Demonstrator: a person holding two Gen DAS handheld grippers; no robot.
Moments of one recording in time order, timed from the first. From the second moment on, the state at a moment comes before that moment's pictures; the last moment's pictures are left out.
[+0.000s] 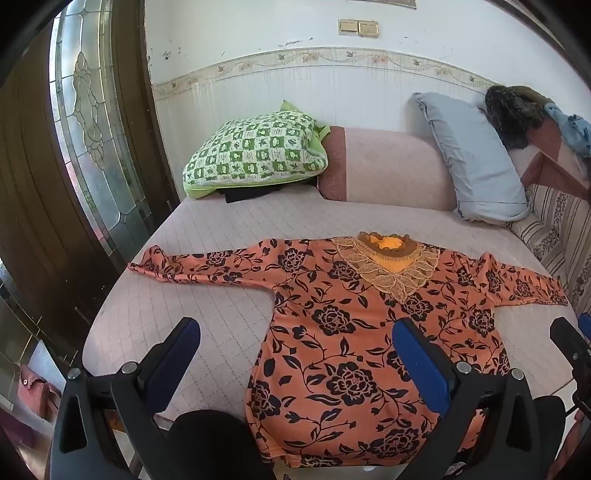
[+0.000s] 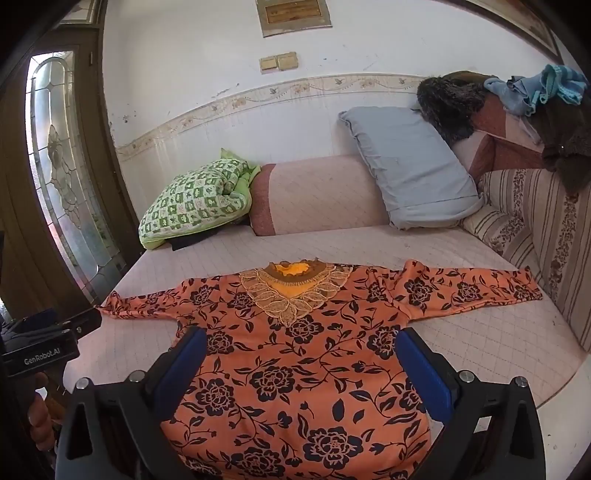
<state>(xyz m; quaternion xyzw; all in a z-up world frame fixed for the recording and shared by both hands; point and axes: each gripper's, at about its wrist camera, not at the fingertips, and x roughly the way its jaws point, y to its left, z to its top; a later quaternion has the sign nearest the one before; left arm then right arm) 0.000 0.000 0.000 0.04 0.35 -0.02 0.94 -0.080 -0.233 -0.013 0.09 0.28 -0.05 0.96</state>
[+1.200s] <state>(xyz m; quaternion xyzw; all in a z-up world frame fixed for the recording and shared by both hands) 0.007 0.005 -0.014 0.04 0.36 -0.01 0.93 -0.066 -0.235 -0.025 0.11 0.30 -0.06 0.94</state>
